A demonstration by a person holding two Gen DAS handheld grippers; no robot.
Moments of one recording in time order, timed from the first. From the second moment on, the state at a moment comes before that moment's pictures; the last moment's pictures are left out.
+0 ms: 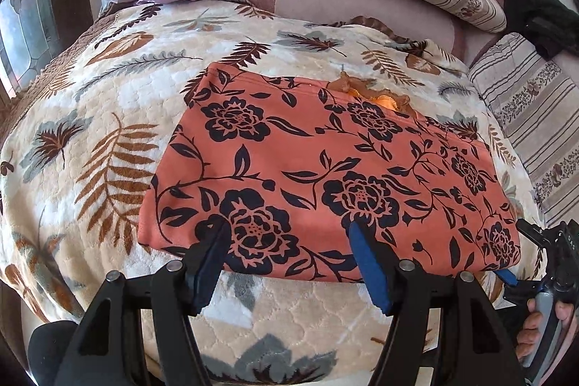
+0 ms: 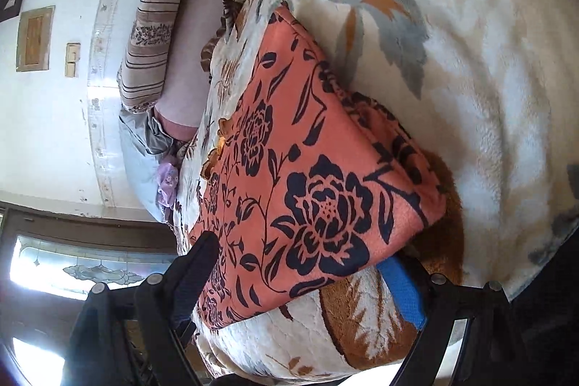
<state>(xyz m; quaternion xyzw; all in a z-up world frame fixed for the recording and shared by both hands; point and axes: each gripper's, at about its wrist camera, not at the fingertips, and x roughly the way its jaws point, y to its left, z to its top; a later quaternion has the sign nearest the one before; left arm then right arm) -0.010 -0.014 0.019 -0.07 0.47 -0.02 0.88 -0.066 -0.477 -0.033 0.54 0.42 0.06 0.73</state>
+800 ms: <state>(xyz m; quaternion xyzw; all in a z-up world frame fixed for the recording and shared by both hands) 0.037 -0.091 0.001 0.08 0.40 -0.06 0.91 -0.055 -0.472 -0.021 0.49 0.41 0.03 0.77</state>
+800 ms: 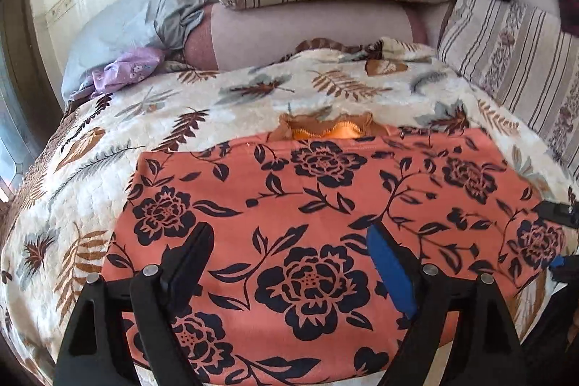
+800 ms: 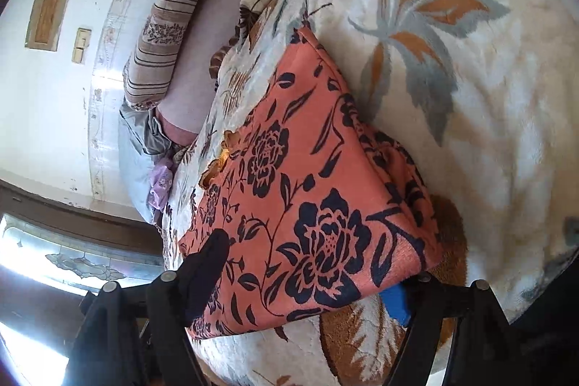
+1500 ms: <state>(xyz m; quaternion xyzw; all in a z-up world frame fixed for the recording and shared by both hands) 0.051 -0.060 -0.024 -0.01 0.45 -0.12 0.89 -0.029 -0.418 0.060 0.27 0.41 -0.03 0.87</state>
